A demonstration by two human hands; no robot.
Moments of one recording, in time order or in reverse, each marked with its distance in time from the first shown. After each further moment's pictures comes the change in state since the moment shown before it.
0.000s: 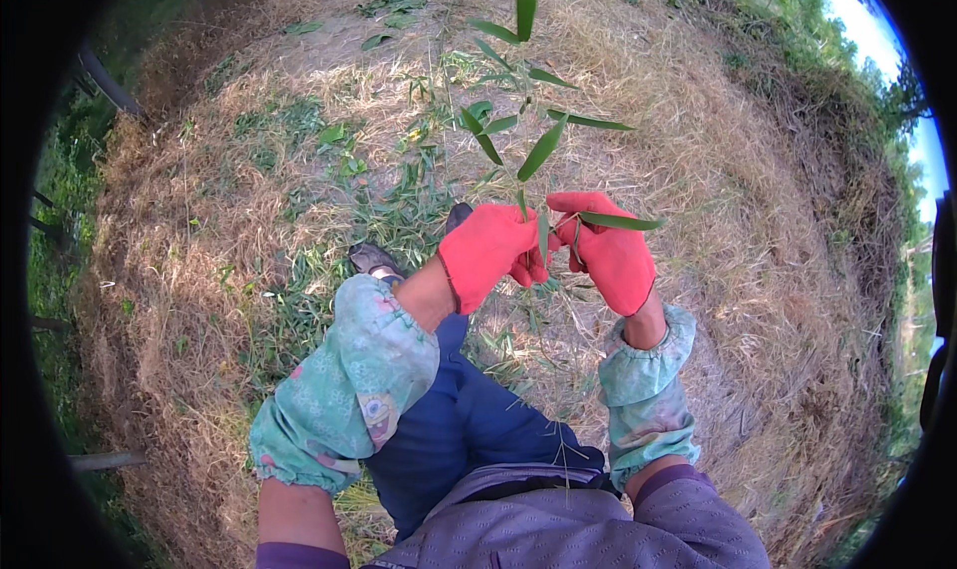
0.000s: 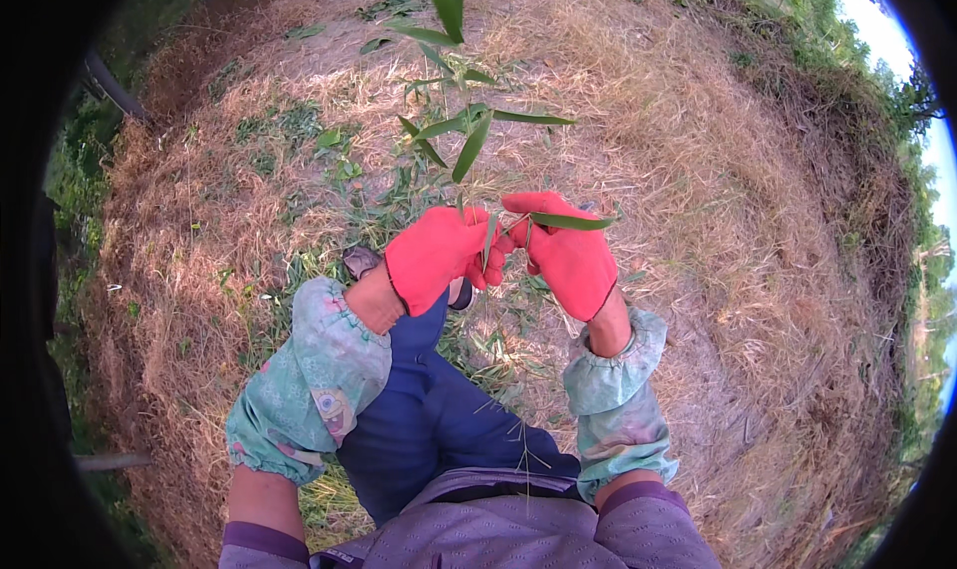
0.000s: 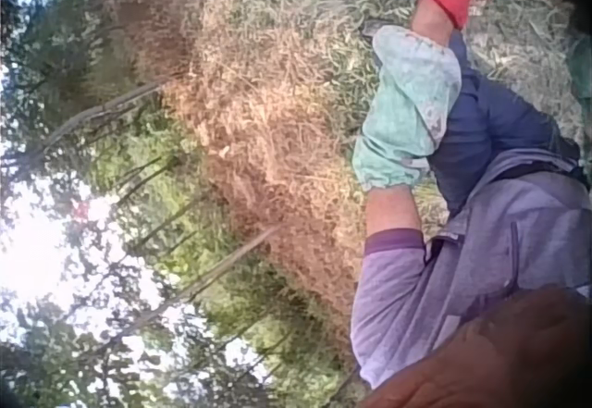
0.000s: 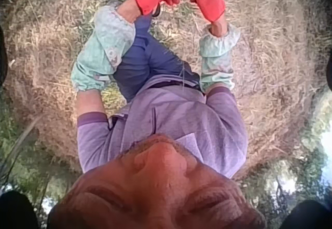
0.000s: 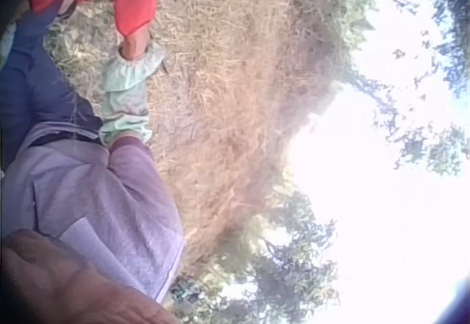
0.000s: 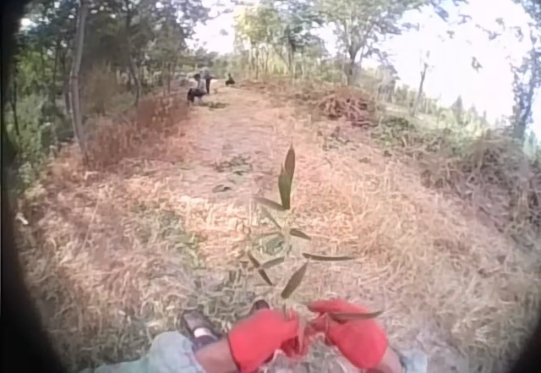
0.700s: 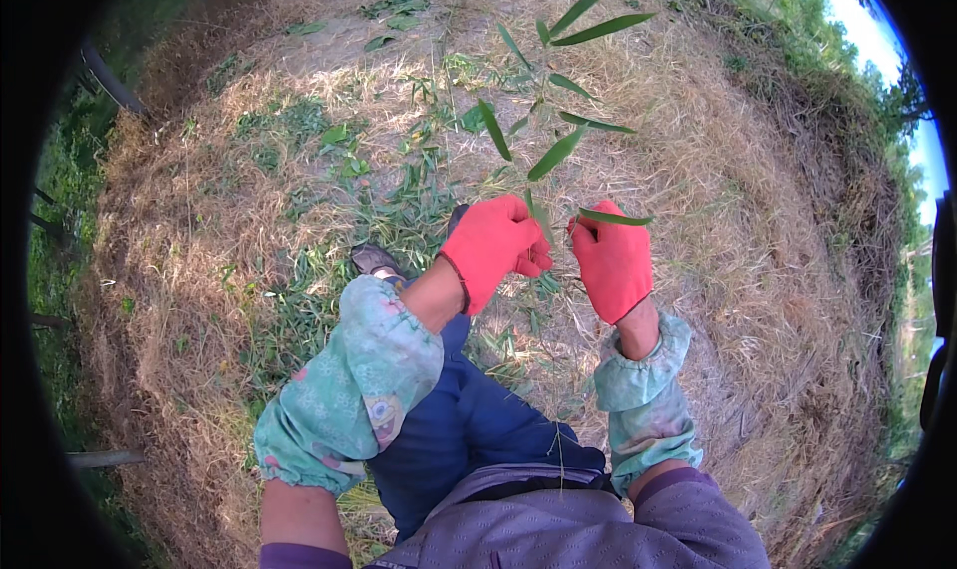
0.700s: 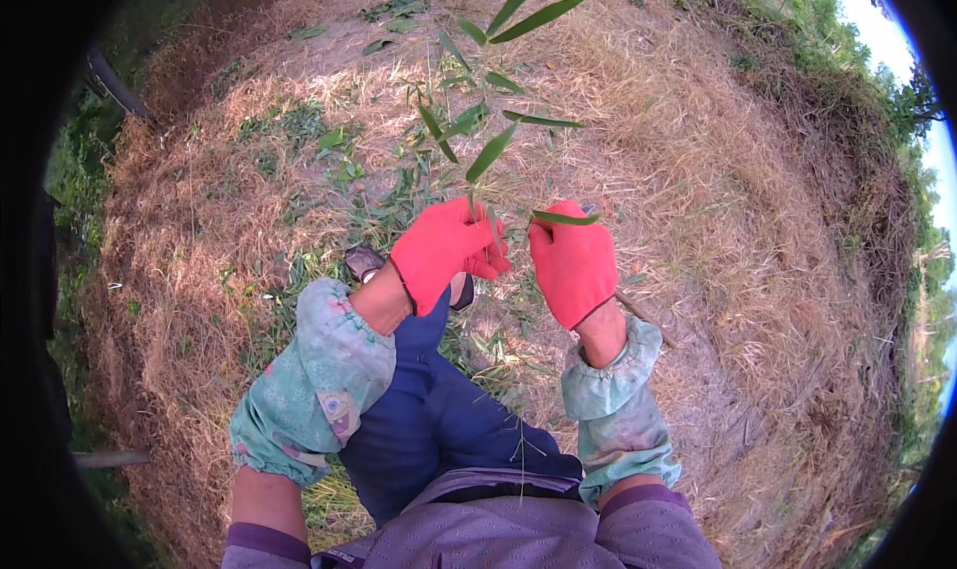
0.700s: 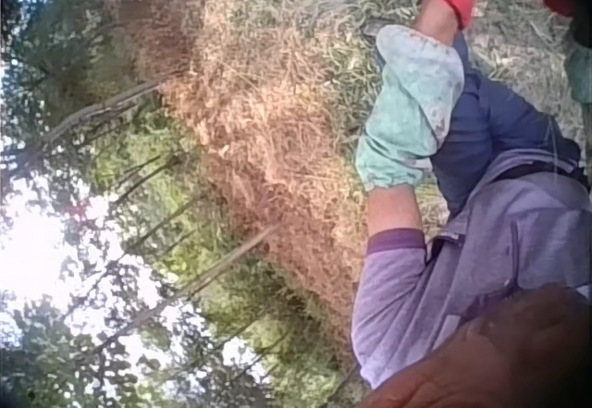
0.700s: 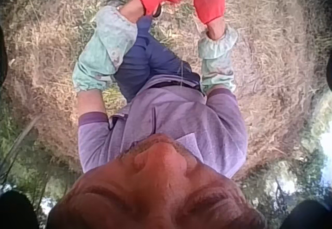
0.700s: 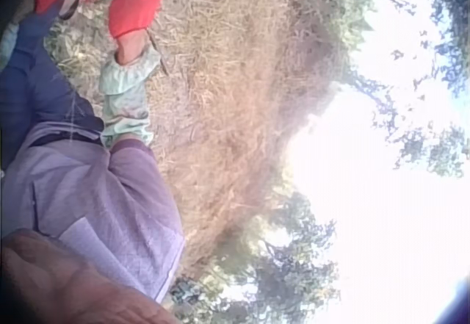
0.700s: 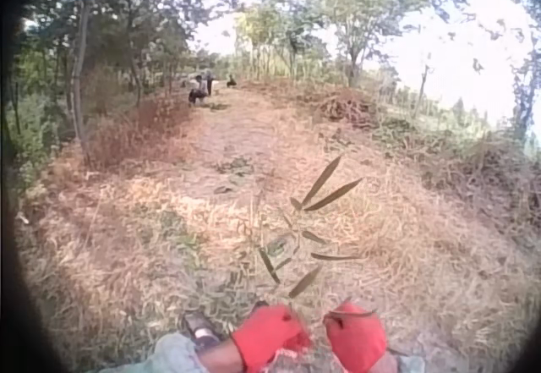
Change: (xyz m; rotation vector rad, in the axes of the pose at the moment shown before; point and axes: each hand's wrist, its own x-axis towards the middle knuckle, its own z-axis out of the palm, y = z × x) left_hand 0.002 0.000 0.002 -0.022 0.146 -0.026; right_hand 0.000 0.024 0.006 -0.646 0.344 -0.379
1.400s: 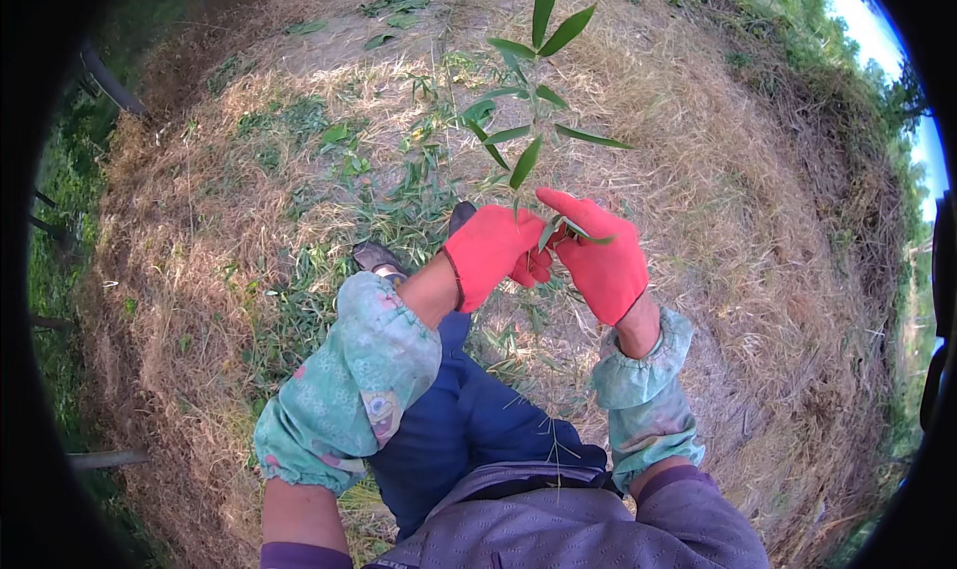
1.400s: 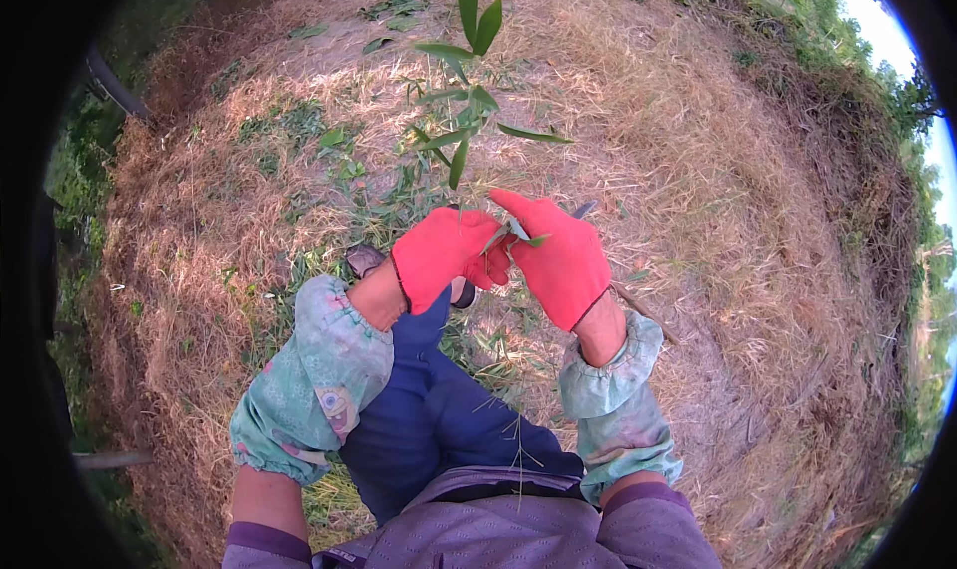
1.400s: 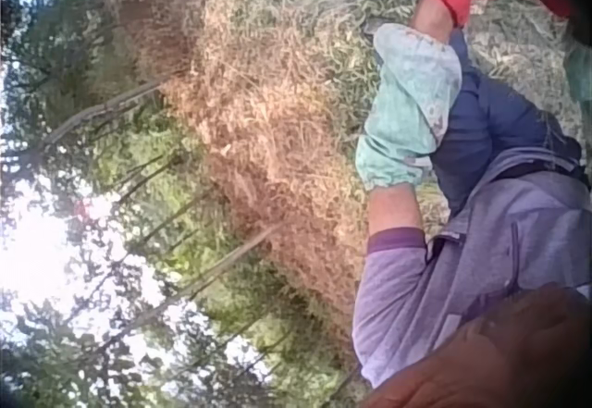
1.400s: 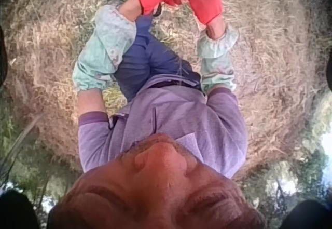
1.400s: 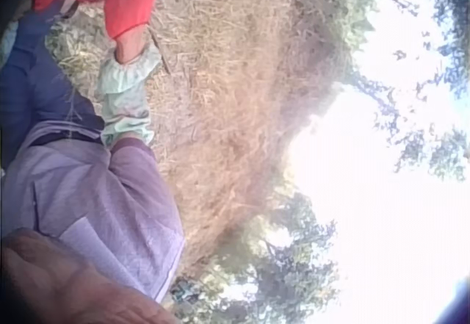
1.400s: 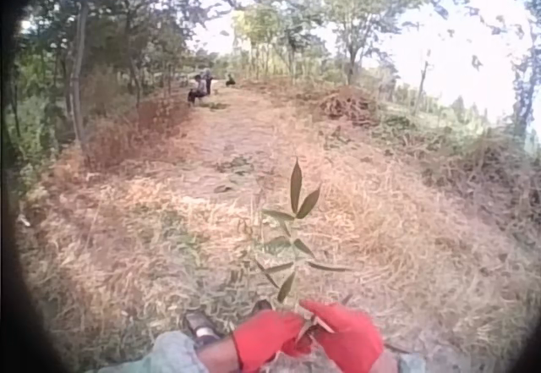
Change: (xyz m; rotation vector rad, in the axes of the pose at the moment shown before) left_hand -0.005 0.002 -0.001 0.150 -0.122 -0.036; right_hand 0.000 -0.014 -0.006 0.237 -0.168 -0.074
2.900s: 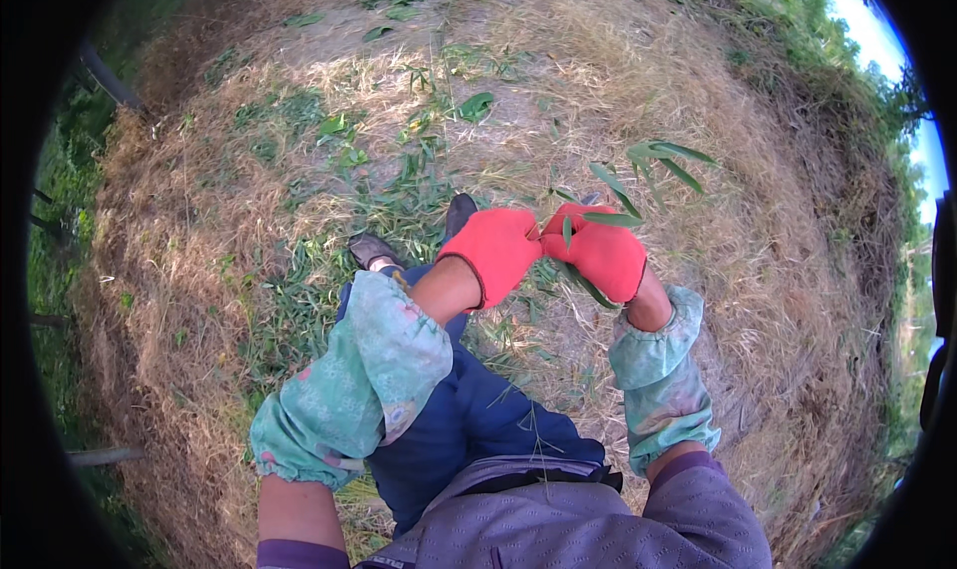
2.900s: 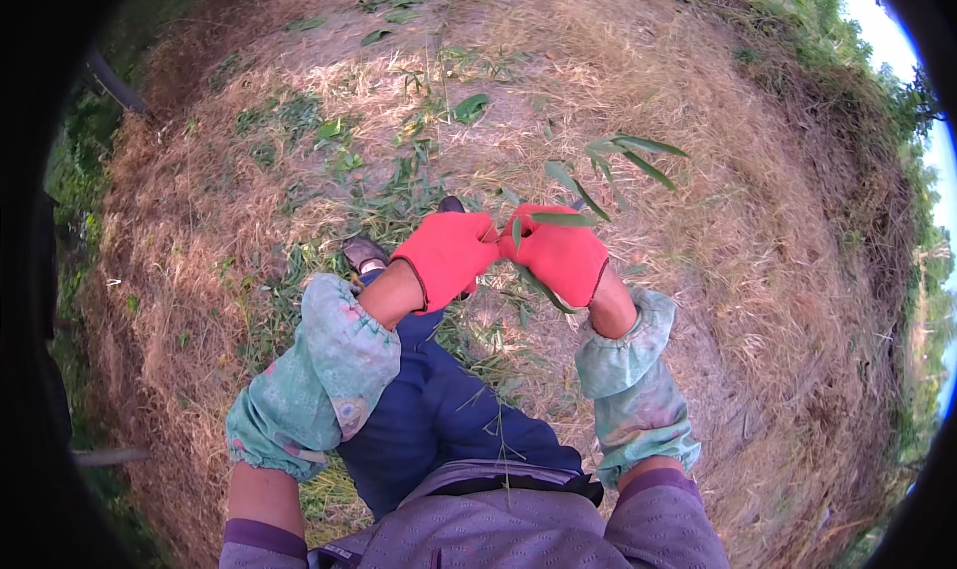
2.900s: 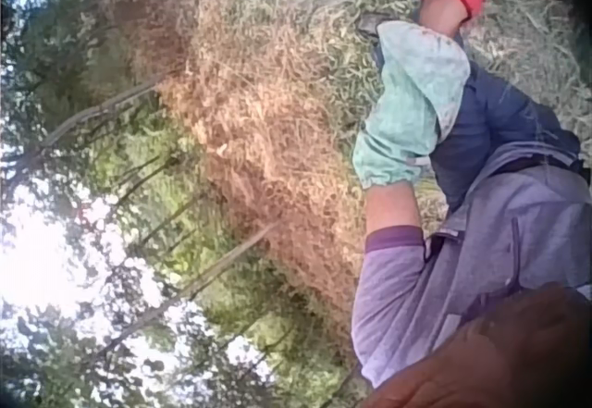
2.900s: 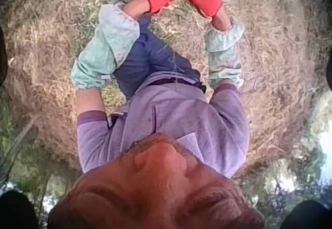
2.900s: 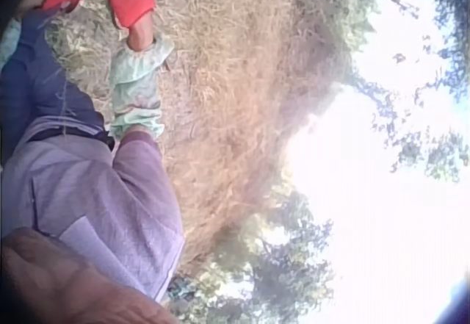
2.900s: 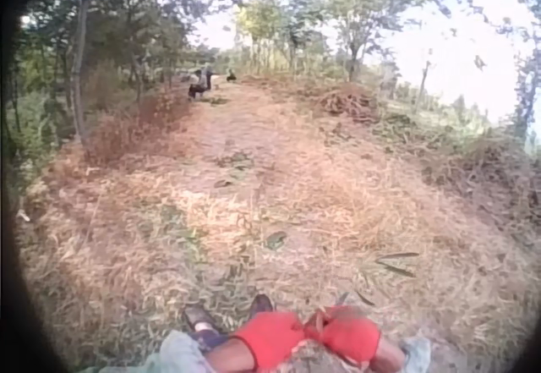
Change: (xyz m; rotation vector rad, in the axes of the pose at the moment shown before) left_hand -0.004 0.002 0.011 0.646 0.189 0.036; right_hand 0.014 0.025 -0.004 0.211 -0.394 0.204
